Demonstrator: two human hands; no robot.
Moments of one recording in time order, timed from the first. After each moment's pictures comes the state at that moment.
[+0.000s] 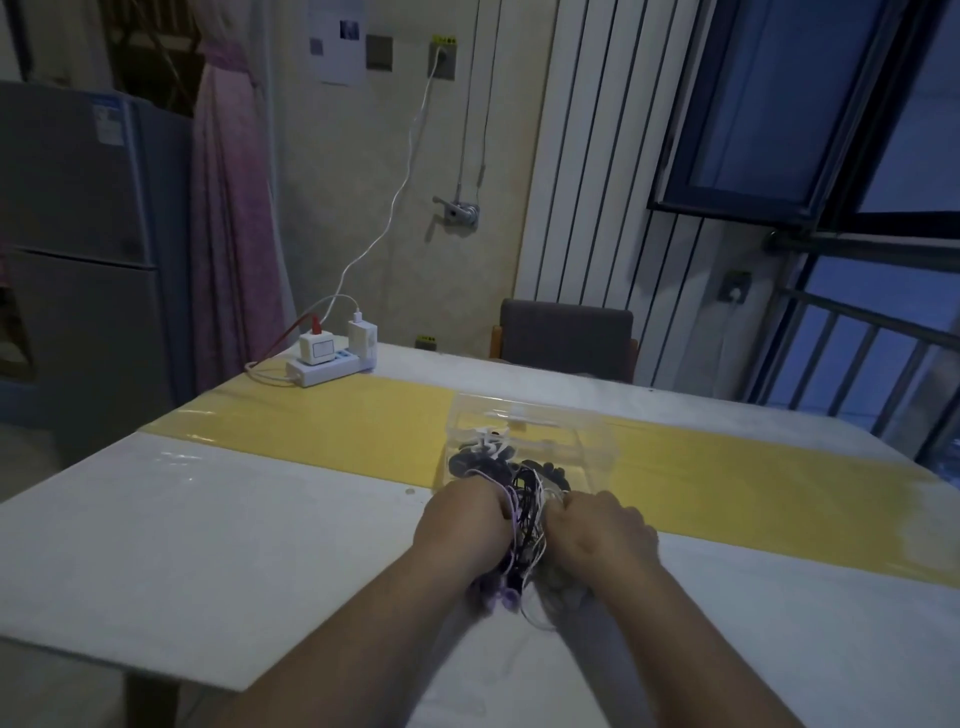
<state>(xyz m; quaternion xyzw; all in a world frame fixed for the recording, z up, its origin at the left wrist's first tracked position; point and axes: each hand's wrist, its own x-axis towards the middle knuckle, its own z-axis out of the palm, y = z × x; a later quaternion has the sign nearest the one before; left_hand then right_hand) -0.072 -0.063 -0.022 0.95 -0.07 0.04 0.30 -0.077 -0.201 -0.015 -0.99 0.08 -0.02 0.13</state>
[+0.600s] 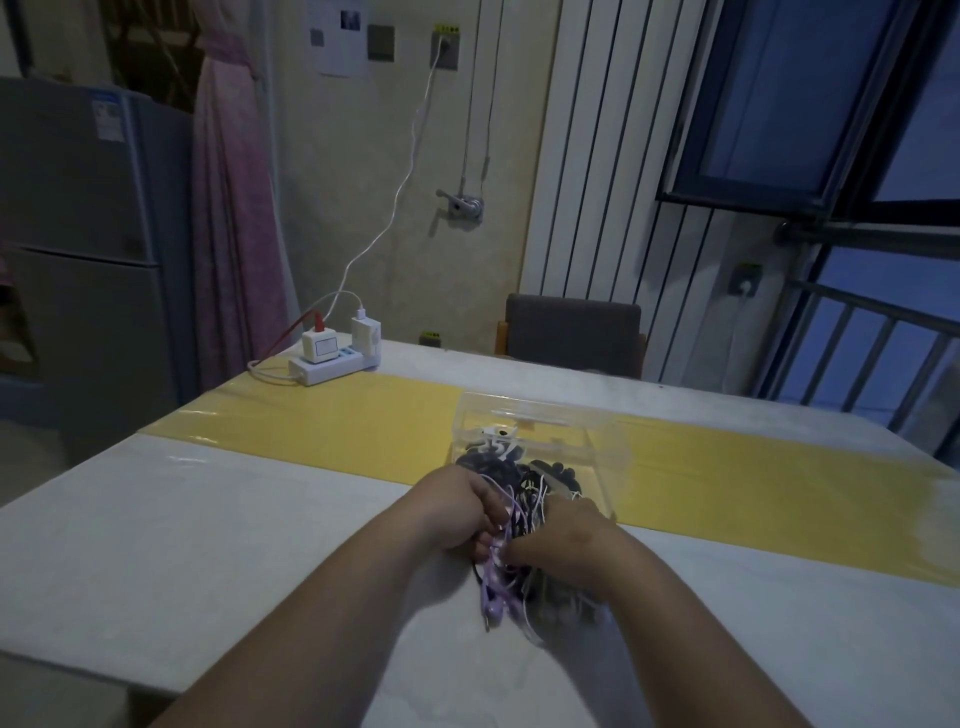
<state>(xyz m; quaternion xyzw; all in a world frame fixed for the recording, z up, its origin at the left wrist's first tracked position) -0.054 -0.036 -0.019 0.80 0.00 -0.12 0.59 -0.071 -0.180 -0.005 -0.97 0.03 0.12 0.20</state>
